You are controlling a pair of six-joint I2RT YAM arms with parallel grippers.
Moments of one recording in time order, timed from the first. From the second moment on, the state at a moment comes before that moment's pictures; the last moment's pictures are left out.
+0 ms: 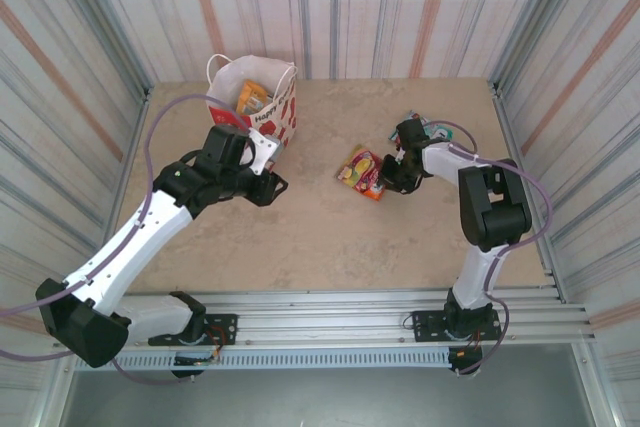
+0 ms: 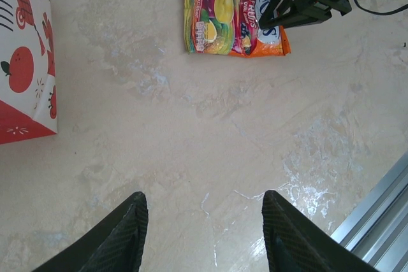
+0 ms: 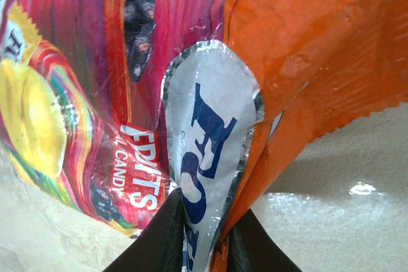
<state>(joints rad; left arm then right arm) -0.56 1.19 1.18 -0.81 0.21 -0.02 0.25 1.86 1.17 -0.53 -0.29 0.66</state>
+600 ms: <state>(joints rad) -0.49 1.19 1.15 -0.69 0.46 0.12 0.43 1.49 1.23 -0.80 -0.15 0.00</state>
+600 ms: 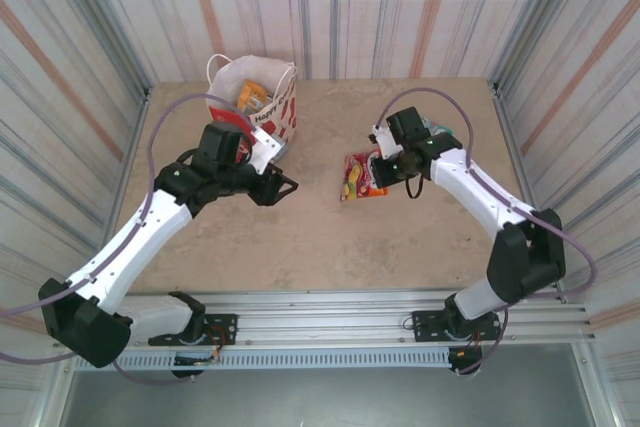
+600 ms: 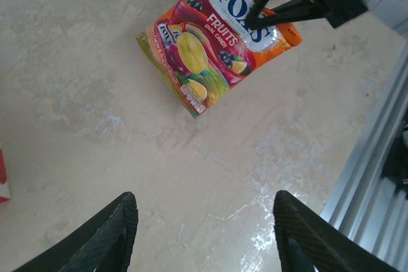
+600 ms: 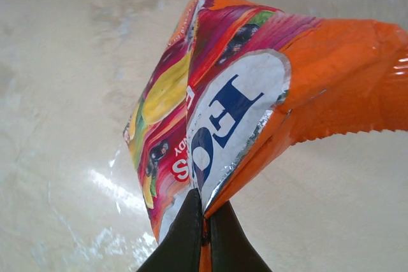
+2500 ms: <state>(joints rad) -0.32 1.43 1.67 -0.90 0.76 0.27 0.43 1.00 1.00 -0.45 -0.49 -0.32</state>
